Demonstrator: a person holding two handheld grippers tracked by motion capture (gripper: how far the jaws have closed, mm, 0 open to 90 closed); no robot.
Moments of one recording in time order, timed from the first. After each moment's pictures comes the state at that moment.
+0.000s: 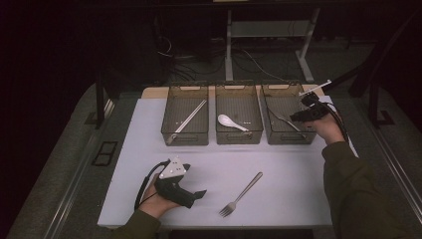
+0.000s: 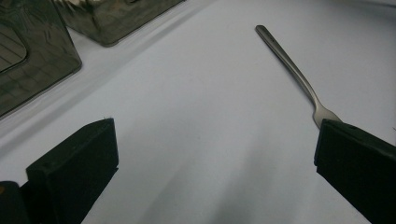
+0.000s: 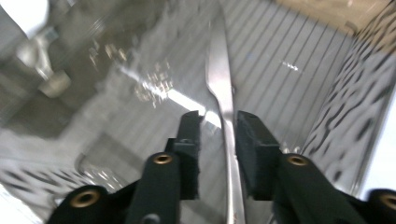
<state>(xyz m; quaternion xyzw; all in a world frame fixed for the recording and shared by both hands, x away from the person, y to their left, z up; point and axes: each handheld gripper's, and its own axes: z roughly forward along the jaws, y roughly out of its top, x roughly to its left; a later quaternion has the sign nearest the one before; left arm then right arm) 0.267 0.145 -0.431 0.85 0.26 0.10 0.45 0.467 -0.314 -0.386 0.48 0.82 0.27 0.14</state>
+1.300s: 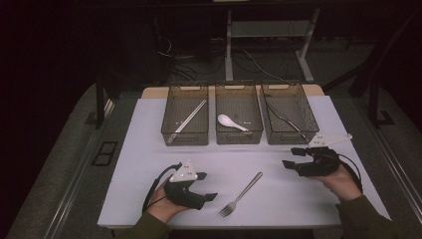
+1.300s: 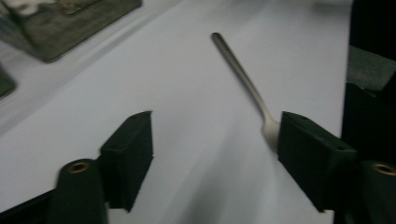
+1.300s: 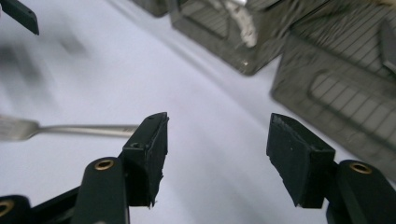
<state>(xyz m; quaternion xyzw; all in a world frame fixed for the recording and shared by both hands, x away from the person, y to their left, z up) 0.252 0.113 -0.420 0.86 0.23 0.05 0.46 0.302 -0.293 -0.400 0.35 0.83 0.42 0.11</state>
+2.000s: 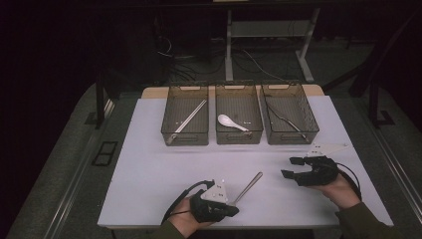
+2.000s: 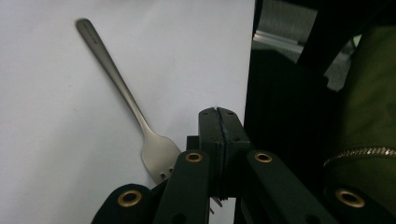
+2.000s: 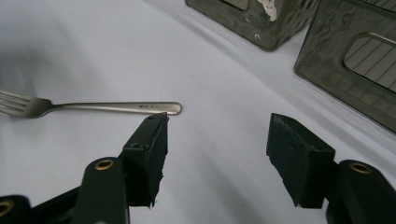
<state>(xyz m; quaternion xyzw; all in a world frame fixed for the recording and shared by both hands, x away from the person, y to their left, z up) 0.223 0.051 -0.431 0.90 0.11 -0.03 0.41 0.287 -0.290 -0.415 0.35 0.83 0.41 0.09</state>
